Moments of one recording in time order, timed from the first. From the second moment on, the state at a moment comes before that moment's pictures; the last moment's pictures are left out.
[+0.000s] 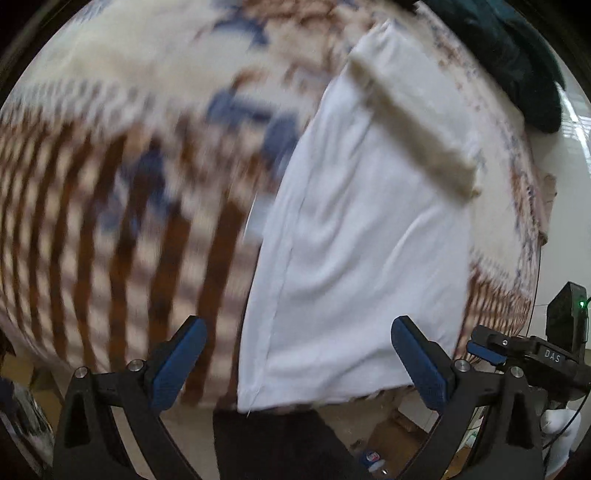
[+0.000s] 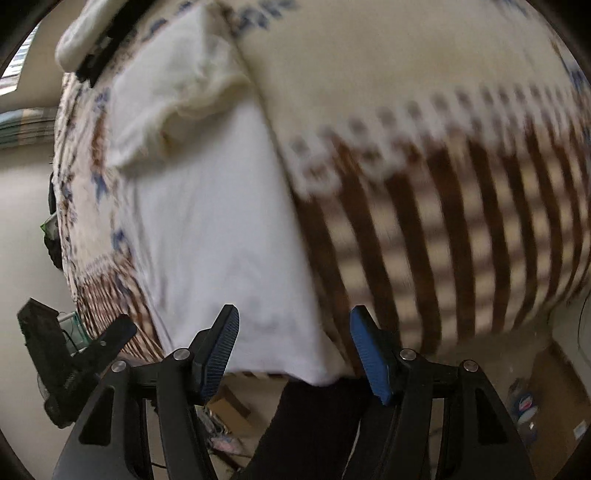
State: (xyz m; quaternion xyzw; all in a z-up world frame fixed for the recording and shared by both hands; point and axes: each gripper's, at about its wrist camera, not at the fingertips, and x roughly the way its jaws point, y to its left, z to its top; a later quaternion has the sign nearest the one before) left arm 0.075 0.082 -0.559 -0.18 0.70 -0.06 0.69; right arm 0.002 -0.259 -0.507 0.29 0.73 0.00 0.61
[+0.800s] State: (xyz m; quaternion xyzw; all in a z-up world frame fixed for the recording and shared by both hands) left arm 0.075 0.088 -0.464 -0.29 0.58 -0.14 0.75; right arm -0.042 -0.270 -0.474 0.42 0.66 0.08 0.62
